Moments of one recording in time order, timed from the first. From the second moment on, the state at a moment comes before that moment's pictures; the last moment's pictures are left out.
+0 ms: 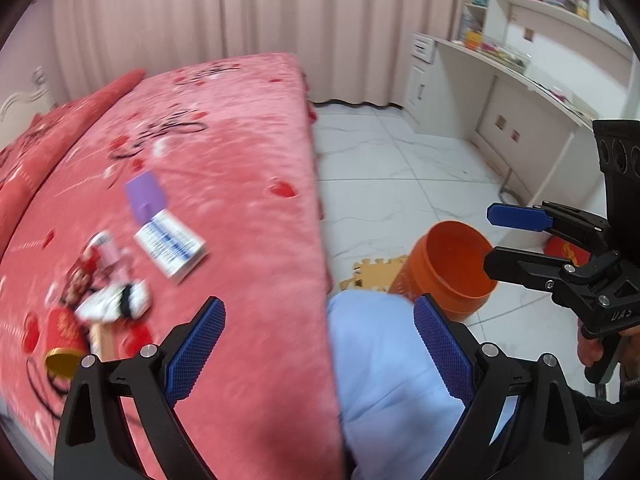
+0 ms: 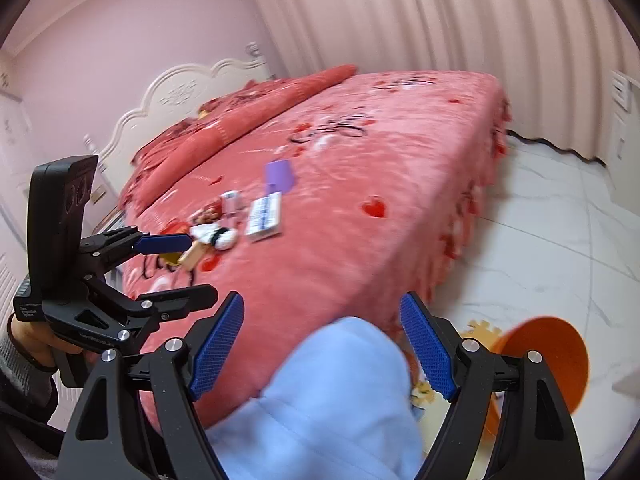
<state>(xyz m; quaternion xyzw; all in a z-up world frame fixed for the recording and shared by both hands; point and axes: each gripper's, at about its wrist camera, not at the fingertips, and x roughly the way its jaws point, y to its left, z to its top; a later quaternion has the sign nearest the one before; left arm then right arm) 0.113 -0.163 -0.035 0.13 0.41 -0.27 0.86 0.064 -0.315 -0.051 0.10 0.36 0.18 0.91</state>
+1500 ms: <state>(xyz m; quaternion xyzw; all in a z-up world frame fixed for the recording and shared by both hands) 0.192 0.041 -0.112 -0.05 0.48 -0.17 0.86 0.232 -0.078 -0.108 -0.05 0.40 0.37 0.84</state>
